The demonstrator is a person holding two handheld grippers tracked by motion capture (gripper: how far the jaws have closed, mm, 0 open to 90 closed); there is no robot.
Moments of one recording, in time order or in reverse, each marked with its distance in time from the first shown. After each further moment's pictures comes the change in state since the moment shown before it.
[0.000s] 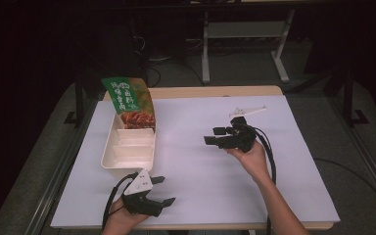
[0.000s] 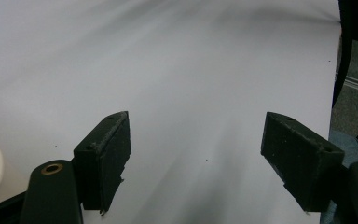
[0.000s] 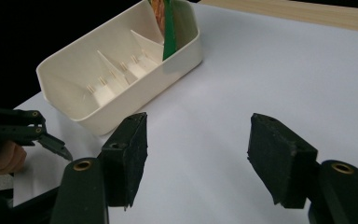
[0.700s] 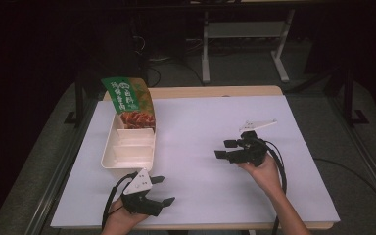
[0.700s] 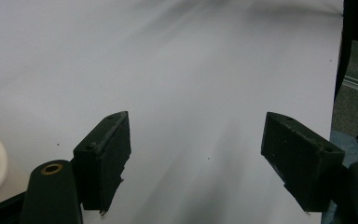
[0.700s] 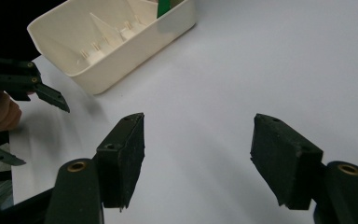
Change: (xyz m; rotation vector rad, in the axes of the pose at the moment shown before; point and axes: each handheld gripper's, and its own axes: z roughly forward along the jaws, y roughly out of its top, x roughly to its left) left arm 0.001 0.000 -0.001 0.001 0.002 0.000; right arm 0.003 -0.038 -0.023 0.052 -0.036 -0.005
